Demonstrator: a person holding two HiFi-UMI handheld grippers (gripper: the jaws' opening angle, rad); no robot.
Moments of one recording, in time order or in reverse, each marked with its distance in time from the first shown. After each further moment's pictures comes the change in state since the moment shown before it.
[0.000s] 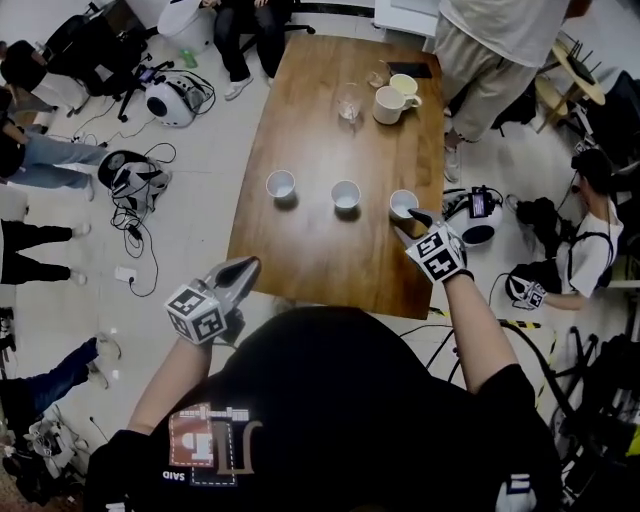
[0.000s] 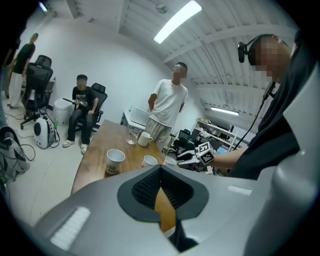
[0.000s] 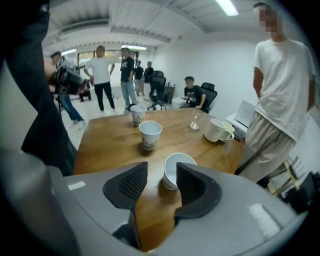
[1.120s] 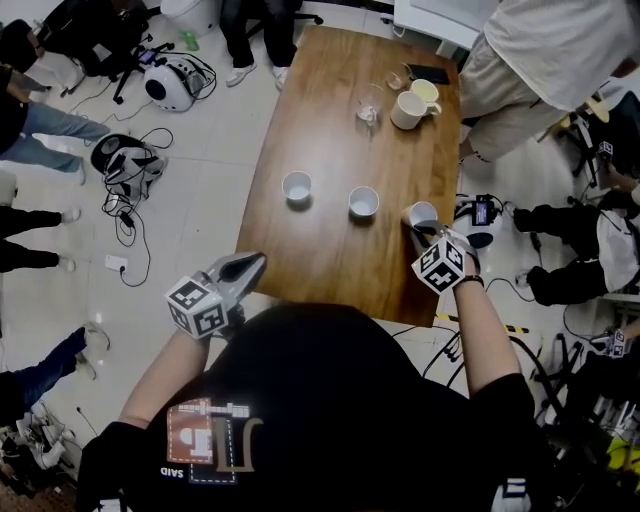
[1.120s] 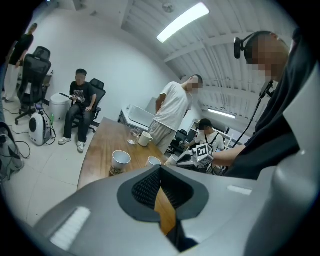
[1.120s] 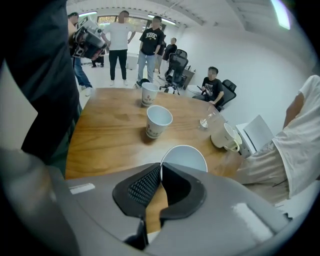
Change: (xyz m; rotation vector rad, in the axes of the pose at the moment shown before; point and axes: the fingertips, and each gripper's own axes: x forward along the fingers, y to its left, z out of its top) left arm -0.002 0.035 0.007 -0.028 0.013 -0.062; right arm 0.017 0.010 -0.003 -0.287 0.219 -0.009
